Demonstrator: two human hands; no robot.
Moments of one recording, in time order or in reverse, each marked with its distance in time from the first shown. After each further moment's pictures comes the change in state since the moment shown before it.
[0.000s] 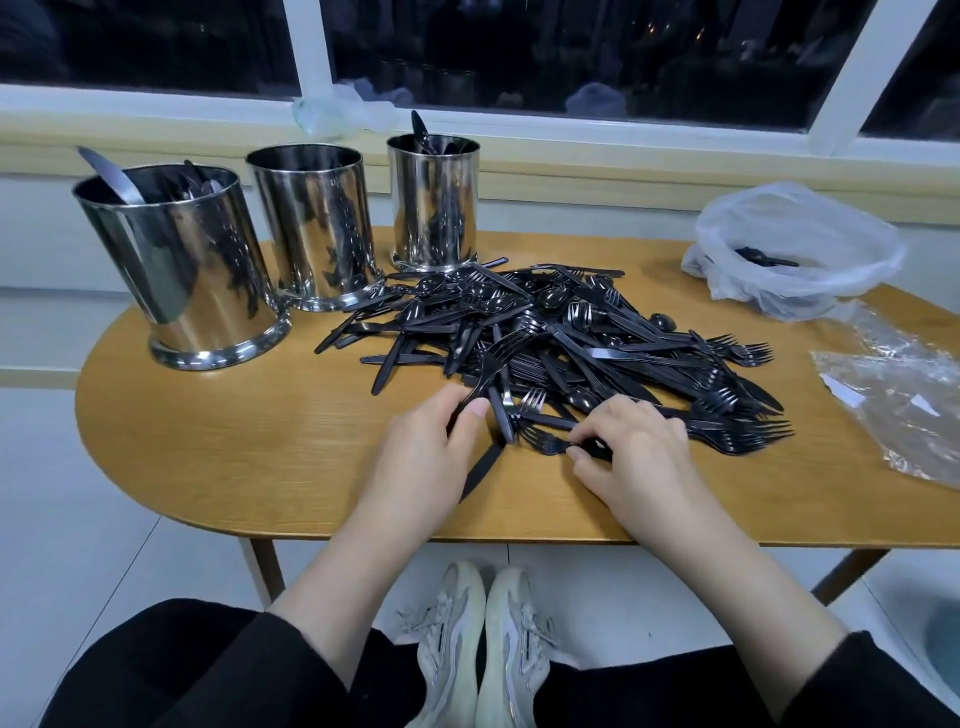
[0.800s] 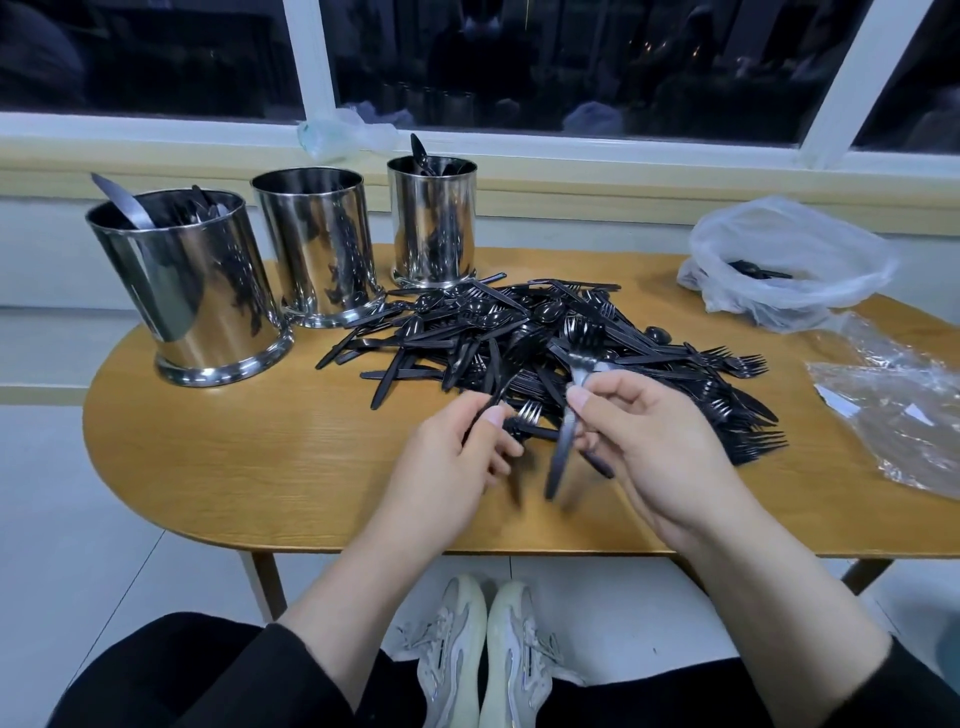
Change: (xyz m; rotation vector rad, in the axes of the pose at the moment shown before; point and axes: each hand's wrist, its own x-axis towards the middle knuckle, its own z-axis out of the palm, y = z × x) left_hand -0.003 0.021 0.007 -0.328 -0.070 -0.028; right_hand 0.010 -0.032 -0.039 1.355 -0.006 0.353
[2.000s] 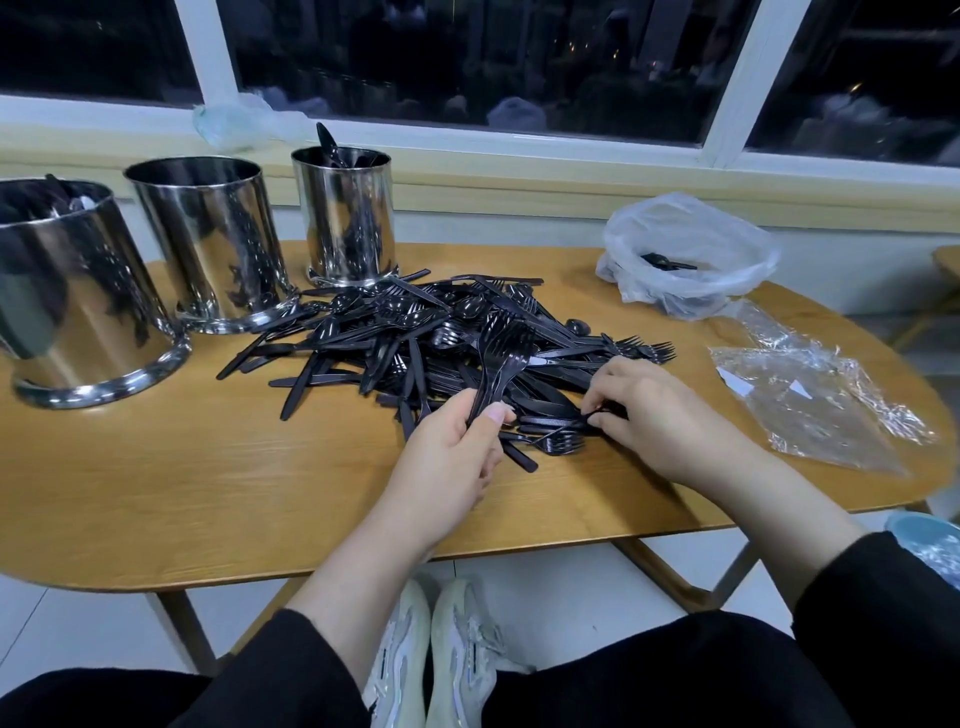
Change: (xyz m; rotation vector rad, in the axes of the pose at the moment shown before) left_hand 0.016 0.008 0.058 -0.288 -0.225 -0.046; right_hand 0.031 -0.019 -0.110 -1.499 -0.167 -0.295
